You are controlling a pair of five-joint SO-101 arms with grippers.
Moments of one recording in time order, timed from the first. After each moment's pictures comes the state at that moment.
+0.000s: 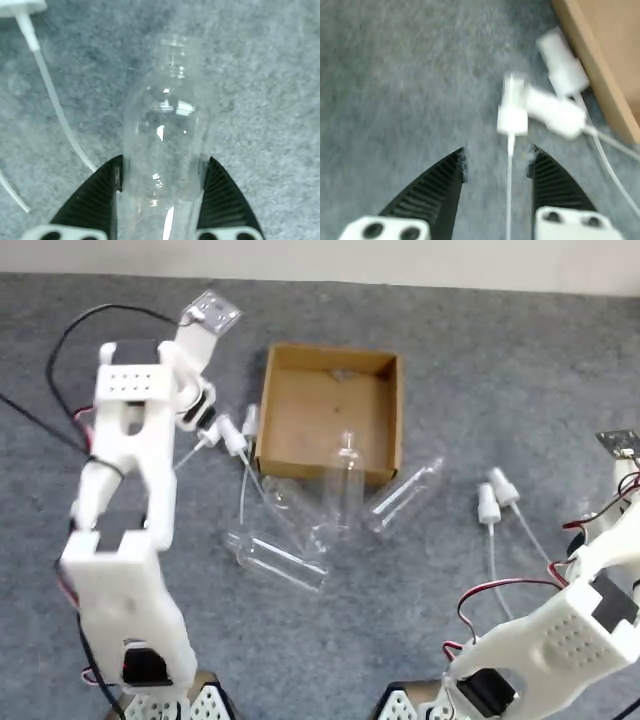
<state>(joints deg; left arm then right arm) -8.3 28.9 -25.7 75.5 -30.7 44.5 19.4 -1.0 70.5 57.5</state>
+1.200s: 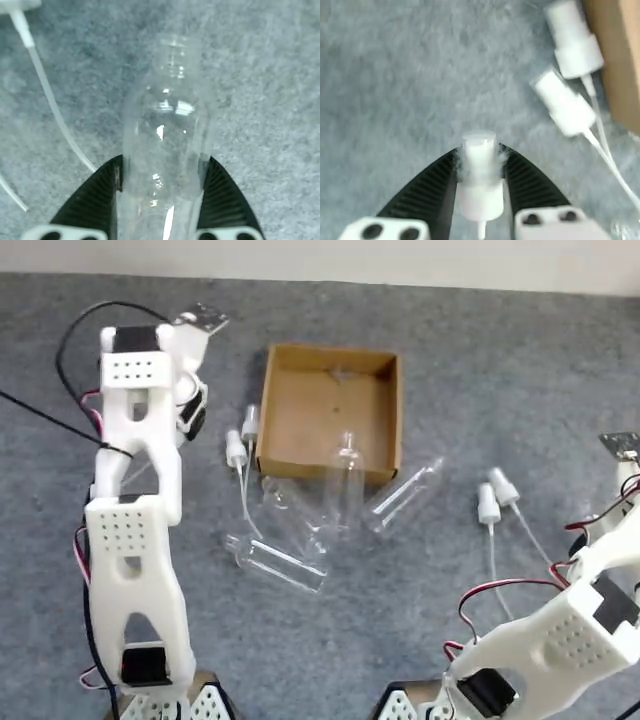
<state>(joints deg) -10.9 48.0 -57.2 101.6 -24.7 45.2 19.4 -1.0 70.5 57.5</state>
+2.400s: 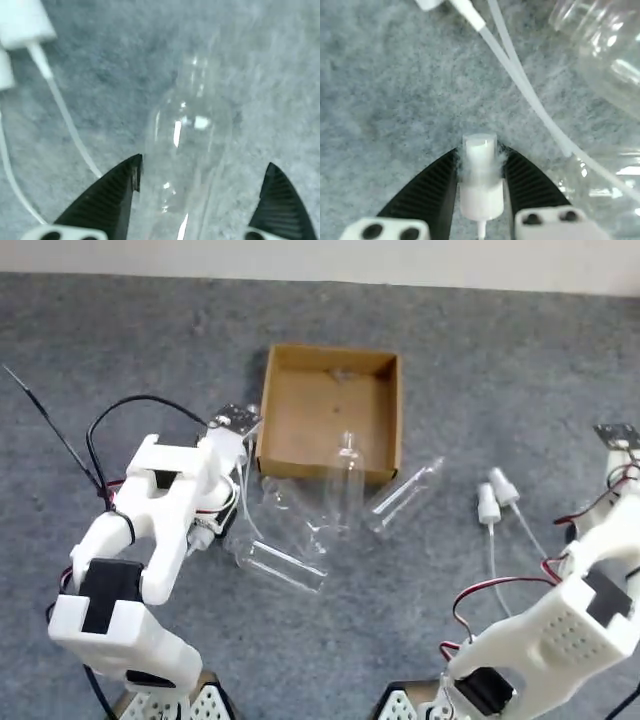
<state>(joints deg) -2.2 5.3 29.8 63.6 -16.0 40.9 19.4 -1.4 70.5 50.4</state>
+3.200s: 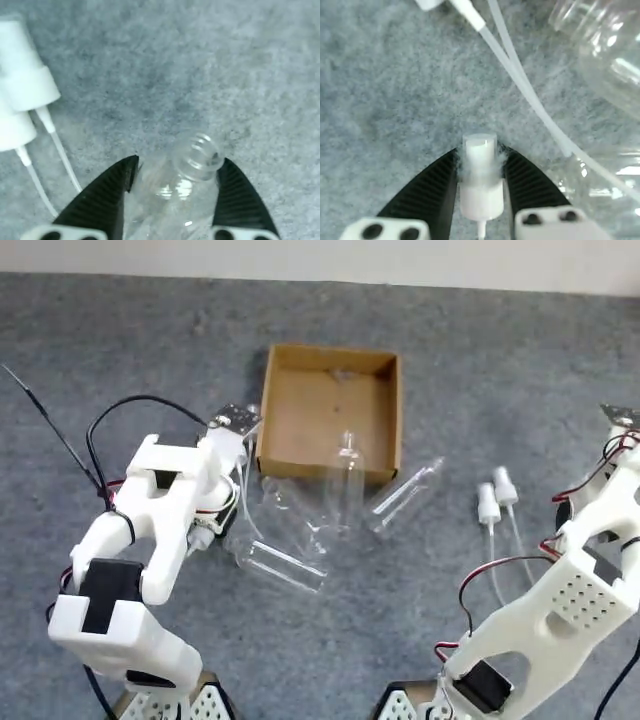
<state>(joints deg) -2.2 5.3 29.8 63.6 -16.0 37.9 34.9 -25.3 85.7 35.0</state>
